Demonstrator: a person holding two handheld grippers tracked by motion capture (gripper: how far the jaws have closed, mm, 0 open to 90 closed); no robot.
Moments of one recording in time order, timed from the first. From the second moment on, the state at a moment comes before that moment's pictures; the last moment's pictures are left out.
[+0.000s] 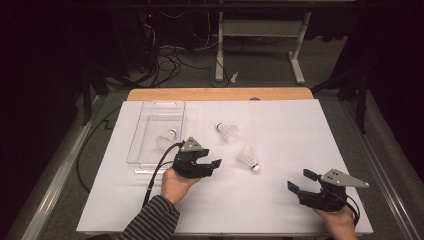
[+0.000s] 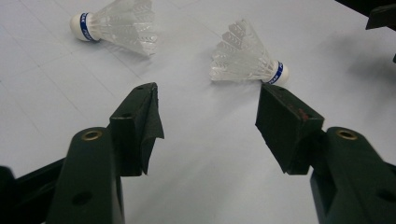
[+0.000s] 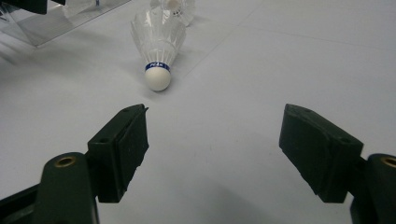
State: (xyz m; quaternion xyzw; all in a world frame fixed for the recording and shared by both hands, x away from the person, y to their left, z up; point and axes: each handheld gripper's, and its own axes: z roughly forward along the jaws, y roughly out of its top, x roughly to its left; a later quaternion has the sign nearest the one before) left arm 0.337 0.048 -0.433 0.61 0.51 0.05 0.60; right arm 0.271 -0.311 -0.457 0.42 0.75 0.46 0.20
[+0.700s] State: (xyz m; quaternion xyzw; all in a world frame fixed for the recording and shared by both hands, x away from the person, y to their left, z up) left arm 0.348 0.029 -0.428 0.62 0.51 0.05 0.60; right arm 0.271 -0.312 -0.457 0.42 0.75 0.46 0.20
